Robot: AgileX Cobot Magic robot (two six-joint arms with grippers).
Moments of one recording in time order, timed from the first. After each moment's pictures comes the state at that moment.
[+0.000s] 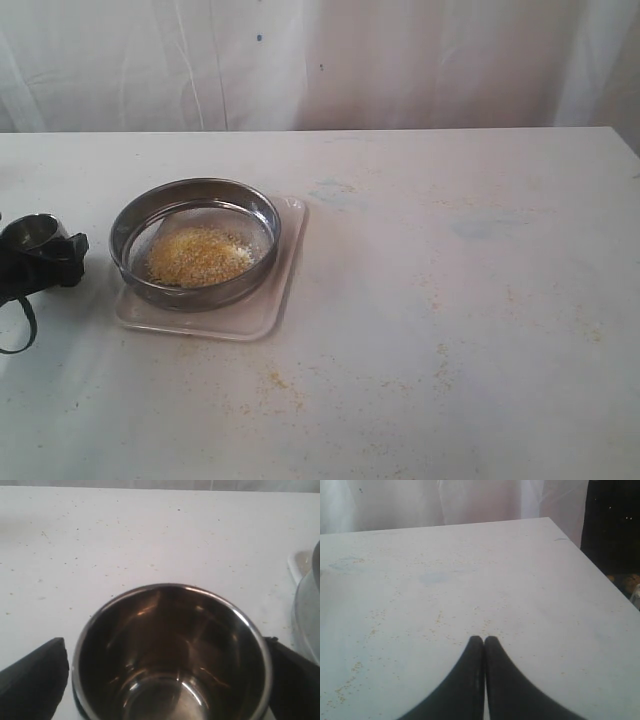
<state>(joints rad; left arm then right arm) 0.19 1.99 -0.58 0.16 -1.01 -0.11 -0.04 0.01 0.00 -0.04 0.33 0.07</state>
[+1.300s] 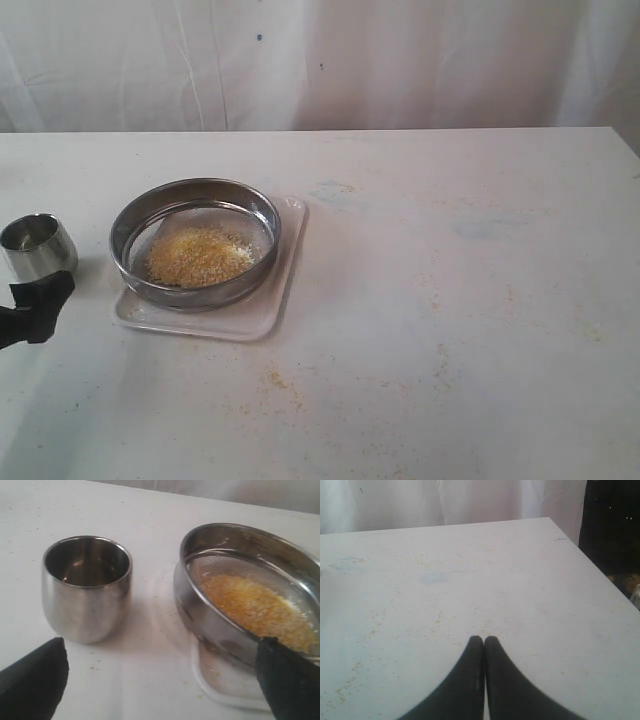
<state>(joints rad) 0.19 1.55 -0.15 0.32 -1.01 -0.32 -0.04 0.01 0.00 -0.04 0.33 0.07</state>
